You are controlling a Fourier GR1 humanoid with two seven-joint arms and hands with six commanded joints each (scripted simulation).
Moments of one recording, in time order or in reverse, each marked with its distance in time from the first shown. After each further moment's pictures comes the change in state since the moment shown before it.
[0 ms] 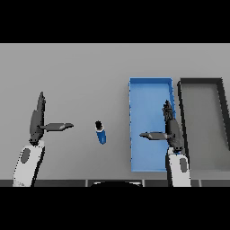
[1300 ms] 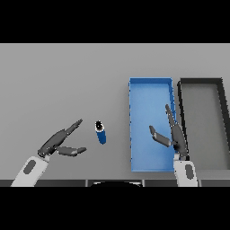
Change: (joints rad) left arm 0.104 0.165 -0.277 -0.148 -0.073 -0.468 -0.070; right arm 0.091 -0.144 0.088 -0.121 0.177 0.040 -0.086
